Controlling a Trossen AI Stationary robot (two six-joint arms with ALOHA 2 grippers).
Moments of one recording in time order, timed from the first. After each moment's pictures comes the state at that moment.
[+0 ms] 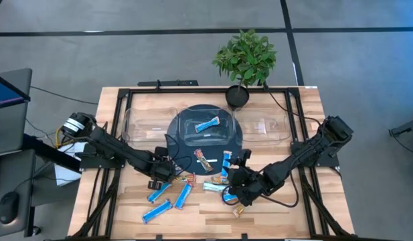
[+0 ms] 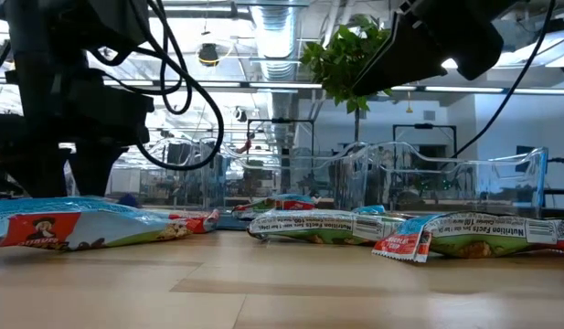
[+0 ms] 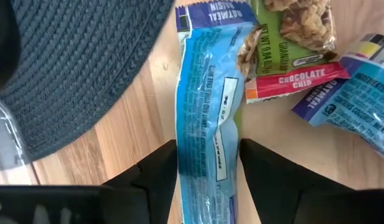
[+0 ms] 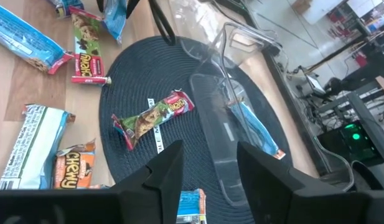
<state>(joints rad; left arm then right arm) -0.39 1.58 0.75 -0.64 -0.19 -0.21 0.58 1.69 1.08 -0.41 0.94 0.23</state>
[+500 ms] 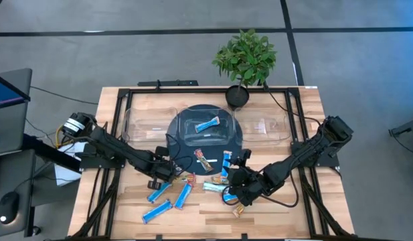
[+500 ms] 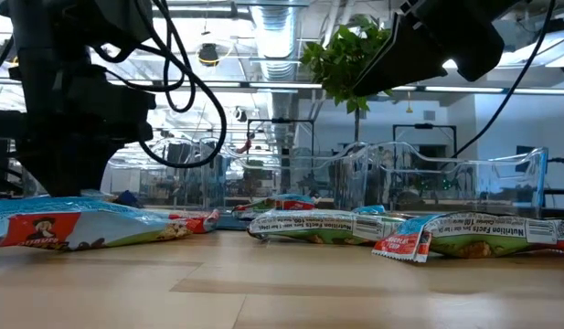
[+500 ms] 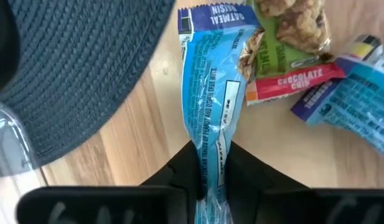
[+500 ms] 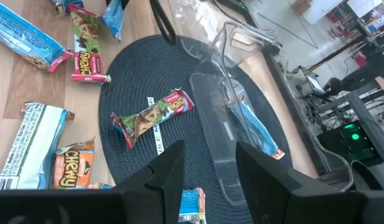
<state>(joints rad) -0.39 1.56 0.78 -0.67 -0.20 -0.18 0.58 1.69 1.07 -0.42 0.94 0.23</state>
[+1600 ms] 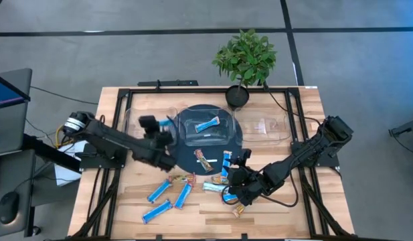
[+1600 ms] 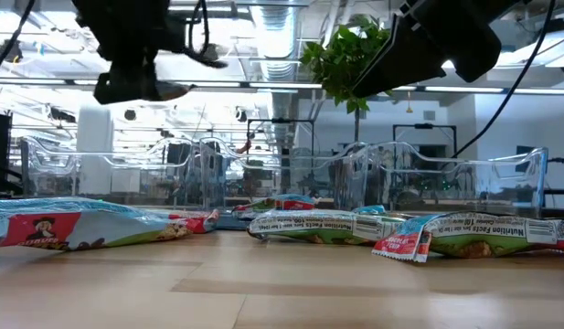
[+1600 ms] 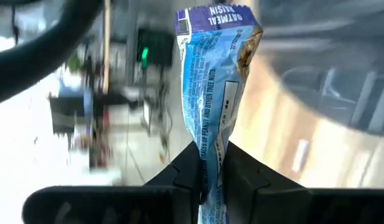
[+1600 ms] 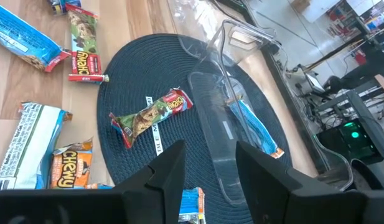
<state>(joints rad) -0.28 1.56 1.10 -1.52 -1.06 -0.68 0.58 1.69 1.07 -0.42 0.94 0.24</state>
